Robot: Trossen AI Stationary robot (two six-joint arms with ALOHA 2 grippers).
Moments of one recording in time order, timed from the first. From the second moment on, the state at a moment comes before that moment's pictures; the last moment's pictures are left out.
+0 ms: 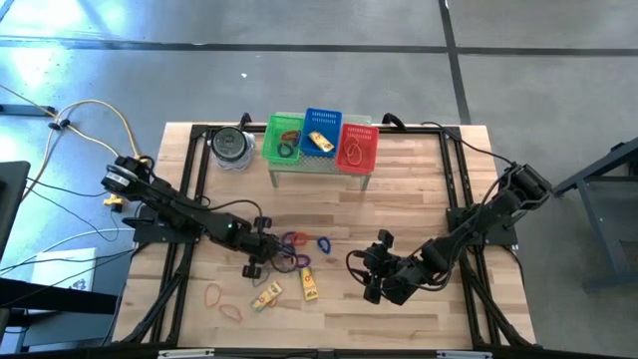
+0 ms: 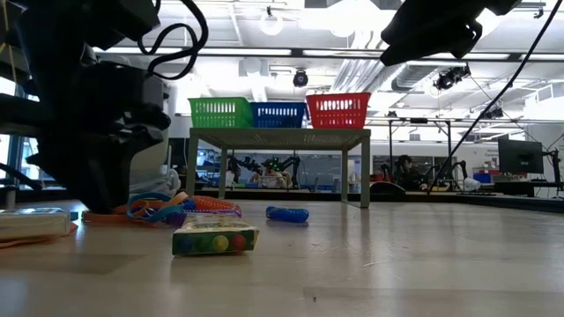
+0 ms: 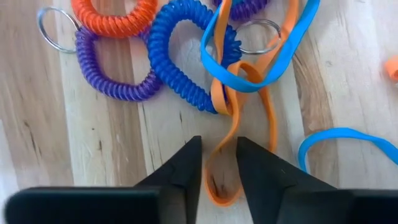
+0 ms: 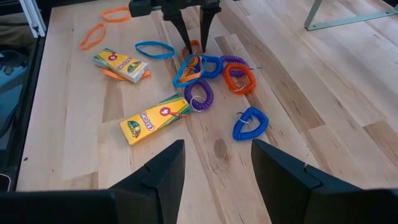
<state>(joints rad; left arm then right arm) -0.35 1.51 0.66 -0.28 -0.18 -0.17 0.63 1.56 1.01 -0.28 0.67 0.70</state>
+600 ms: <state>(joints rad) -0.42 1.49 0.66 -0.29 -0.28 -0.14 0.63 1.56 1.01 -0.28 0.67 0.70</state>
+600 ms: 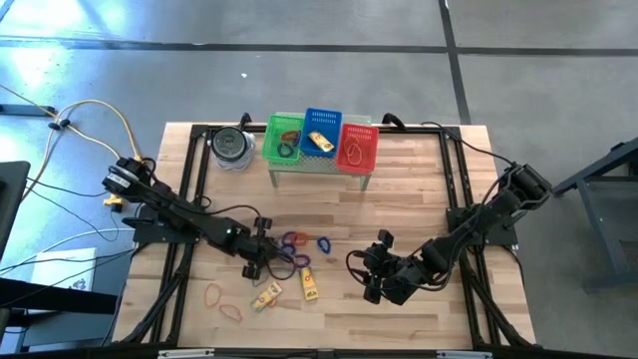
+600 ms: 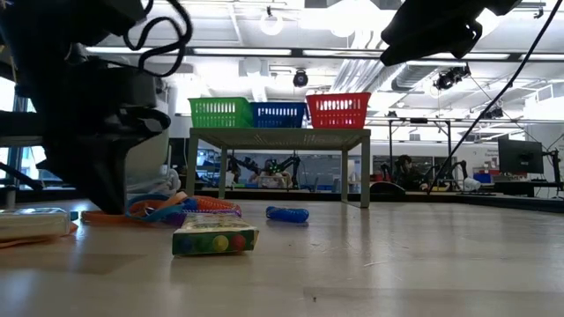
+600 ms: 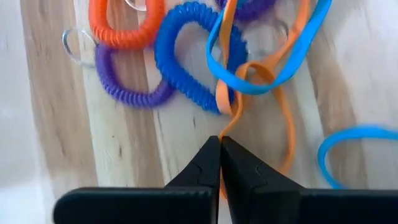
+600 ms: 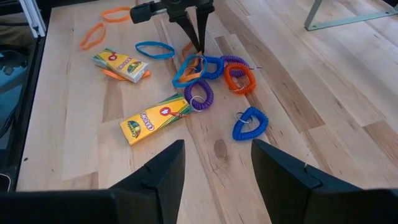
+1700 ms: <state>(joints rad) -0.56 1.24 0.77 0.04 -0.68 0.01 0.63 1.56 1.01 -0.22 0.68 0.71</state>
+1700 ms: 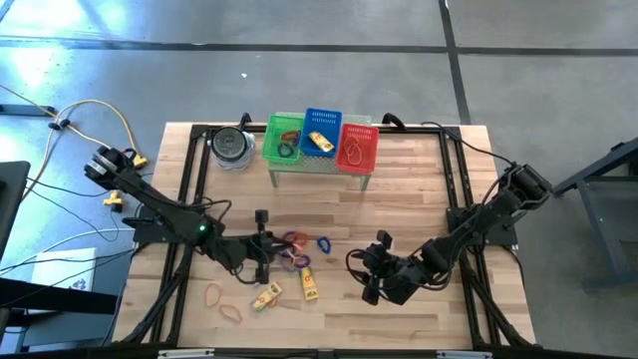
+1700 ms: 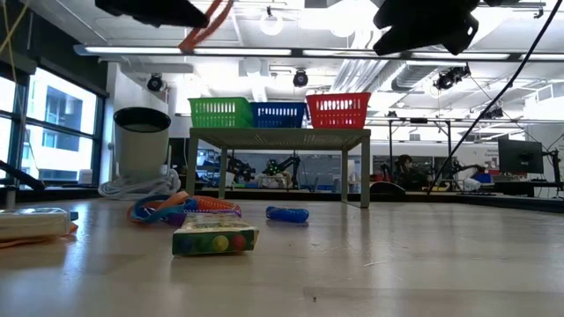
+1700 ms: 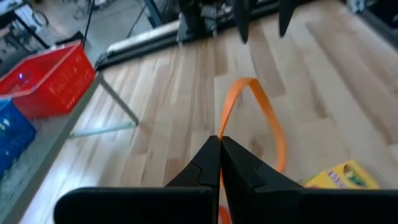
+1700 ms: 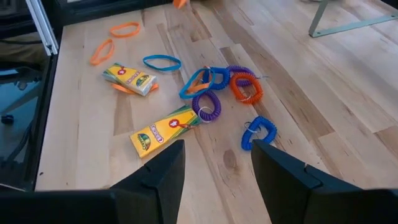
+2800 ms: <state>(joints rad) -0.57 1.48 0.77 0.43 -0.85 0.24 0.47 1.74 1.01 0.30 0.61 0.41</state>
